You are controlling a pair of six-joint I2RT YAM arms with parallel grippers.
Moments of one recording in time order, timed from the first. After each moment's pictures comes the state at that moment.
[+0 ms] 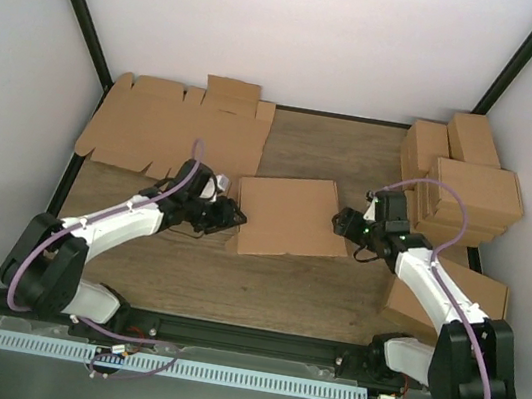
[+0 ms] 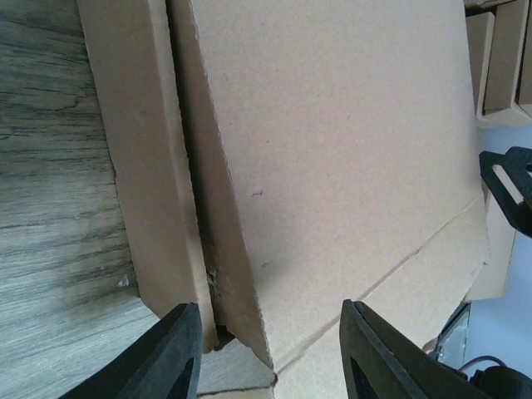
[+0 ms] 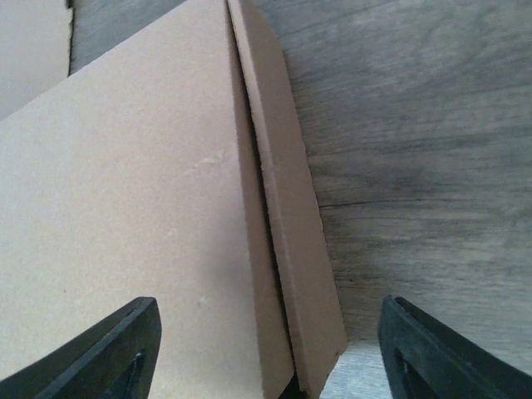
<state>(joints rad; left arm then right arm) -0.51 1.38 0.77 -0.26 0.49 -0.80 0.22 1.20 0.69 -0.35 -0.22 0.48</state>
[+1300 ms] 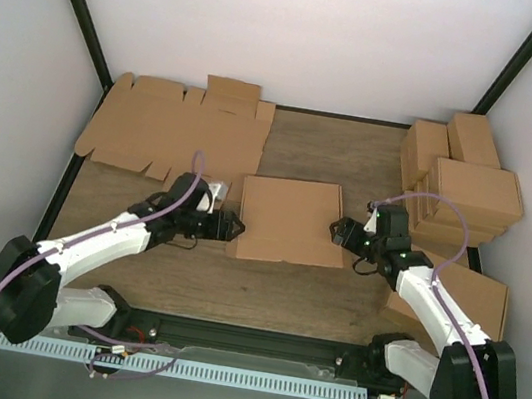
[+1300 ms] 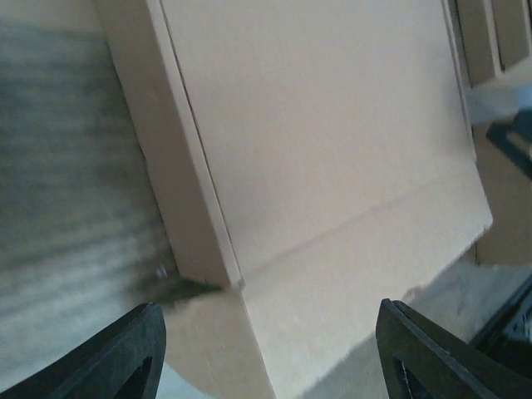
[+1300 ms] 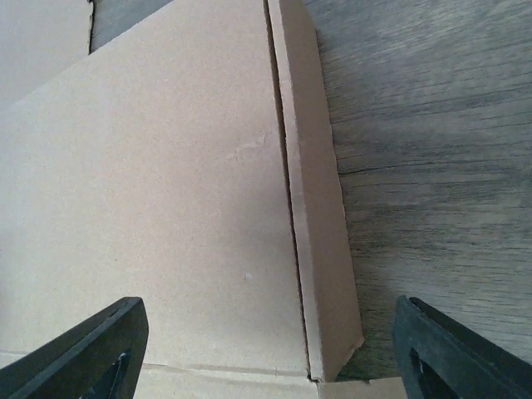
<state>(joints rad) -0.55 1.24 0.68 -0.23 0.35 -0.62 0.23 1.10 0.55 -0.27 -0.25 0.52</state>
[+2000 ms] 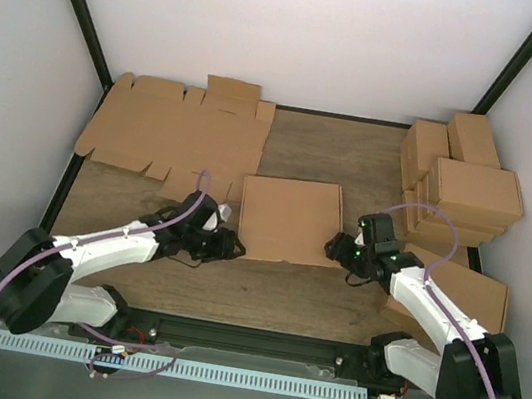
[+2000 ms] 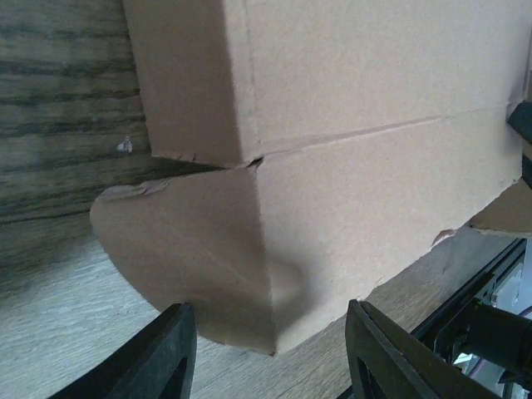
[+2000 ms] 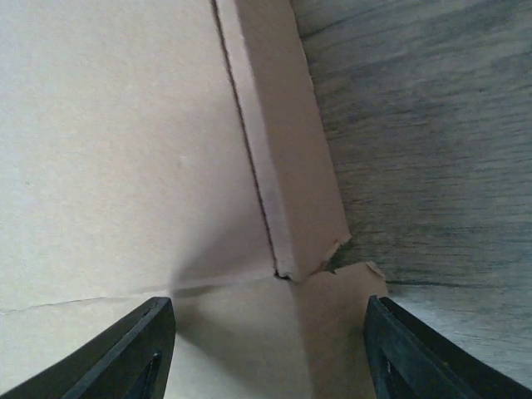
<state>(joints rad) -0.68 1.27 0.57 -0.20 0.40 -0.85 0.33 1.10 0.53 -0.40 -0.20 0.66</state>
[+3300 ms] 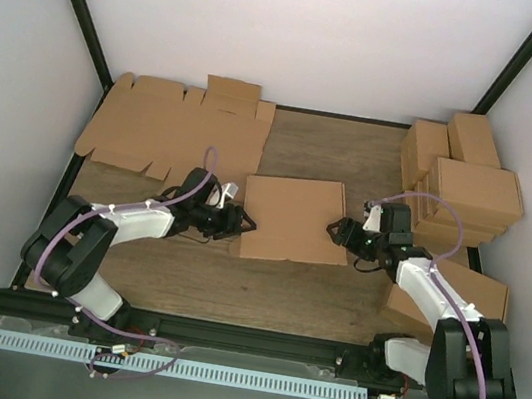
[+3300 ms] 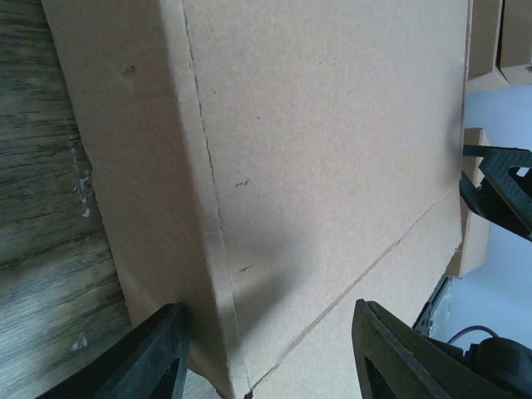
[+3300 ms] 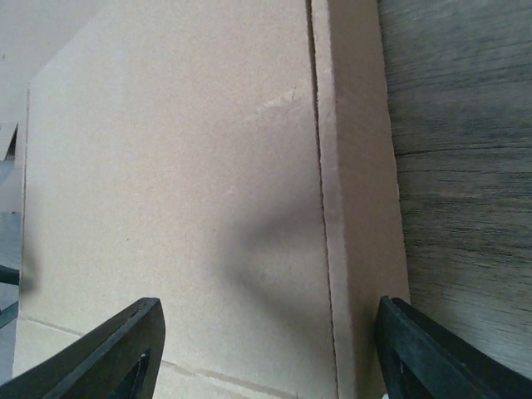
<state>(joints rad) -0.51 1.54 0.67 0.08 0.62 -0.81 0.17 1.22 0.56 -0.20 -0.45 0.48</state>
